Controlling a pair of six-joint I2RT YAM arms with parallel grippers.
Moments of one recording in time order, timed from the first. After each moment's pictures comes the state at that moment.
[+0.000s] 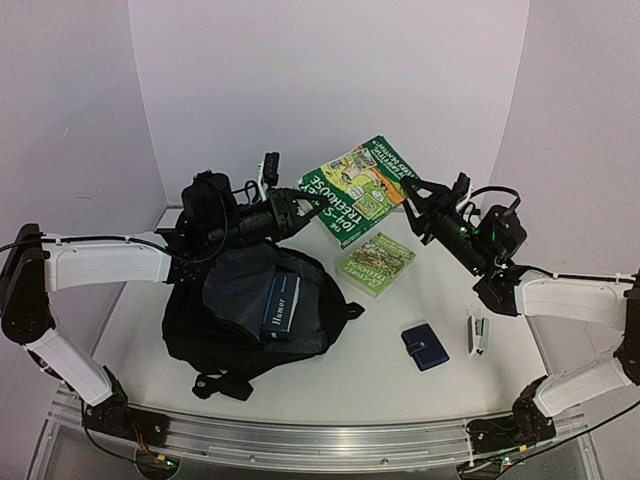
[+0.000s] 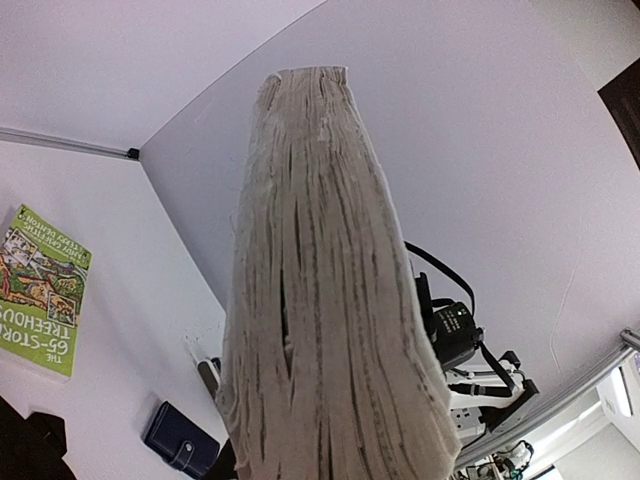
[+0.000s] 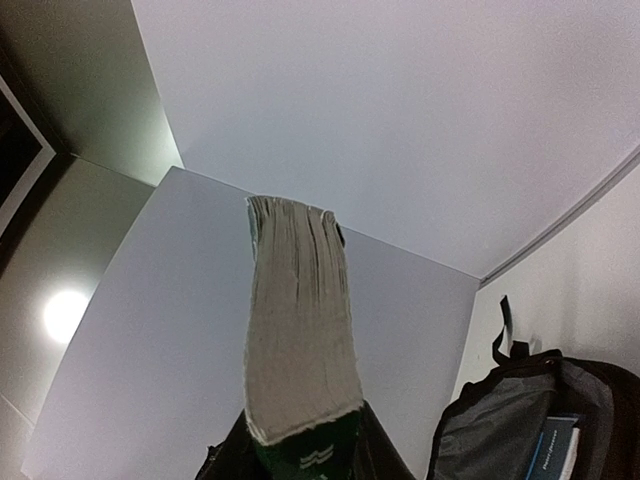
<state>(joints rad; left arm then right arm) -0.83 1.54 1.07 0.57 0.36 -0.97 0.61 1.31 0.72 0.88 -0.10 1.29</state>
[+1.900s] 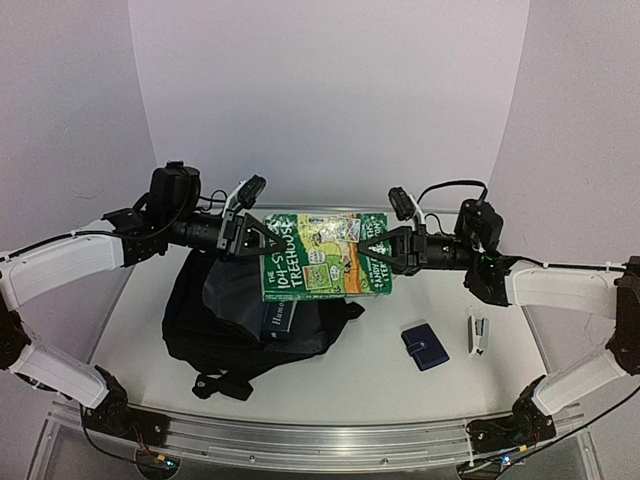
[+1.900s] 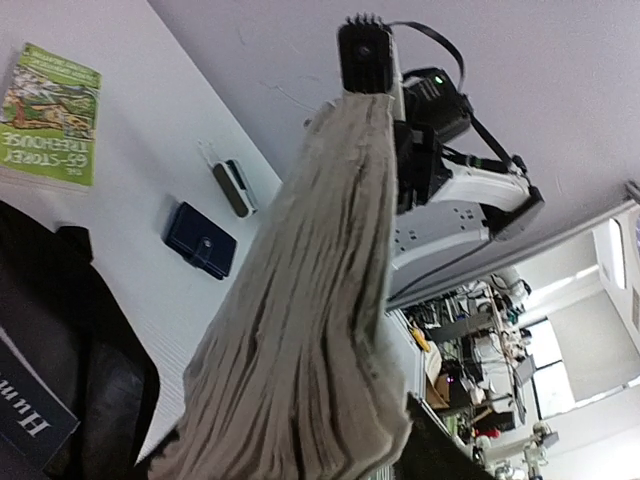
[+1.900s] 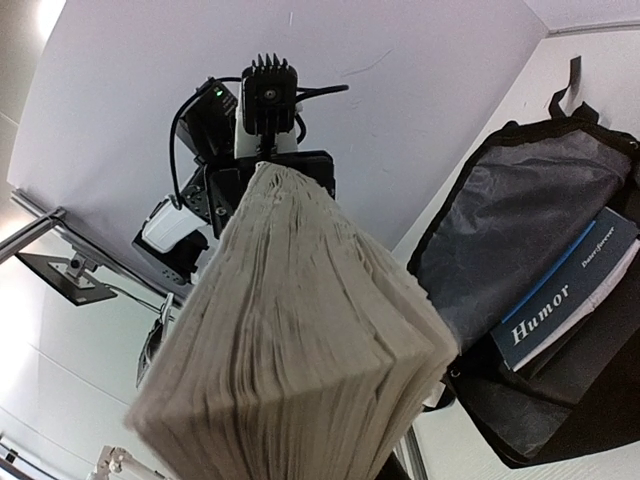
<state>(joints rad) -0.66 1.32 1.07 -0.11 0.91 -0.65 0.61 1.39 0.80 0.62 -0.92 0.97</state>
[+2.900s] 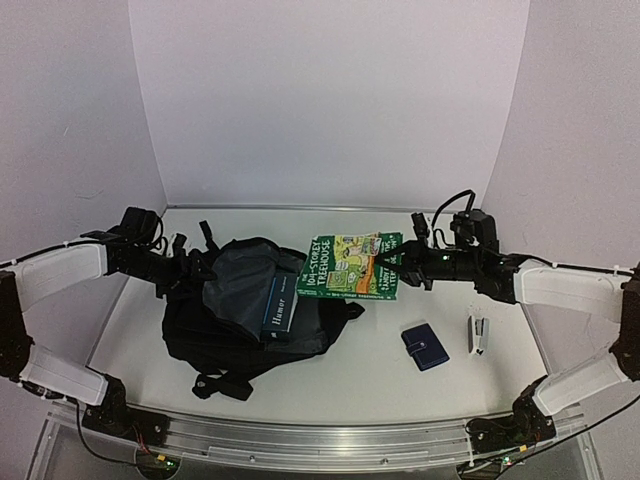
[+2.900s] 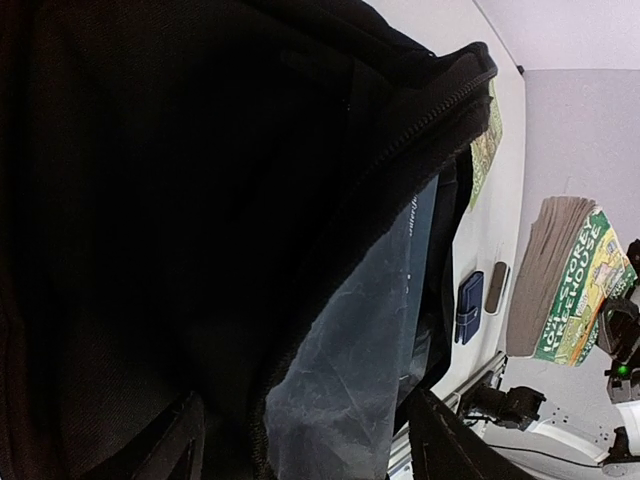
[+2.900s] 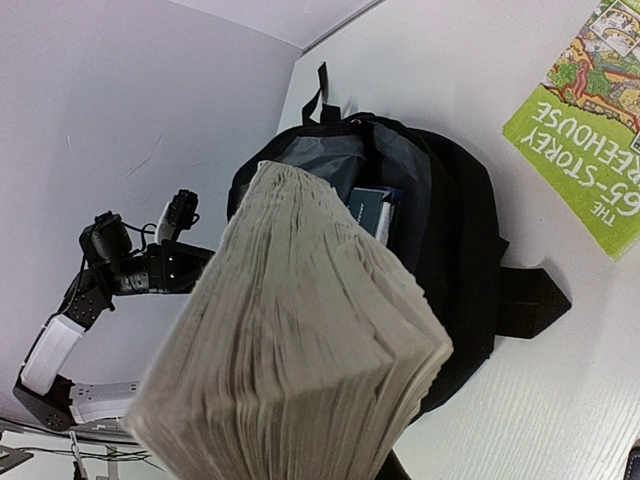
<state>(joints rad) -0.24 1.28 0.84 -0.50 0.56 -0.63 0.55 1.35 0.79 0.16 -0.54 0.92</state>
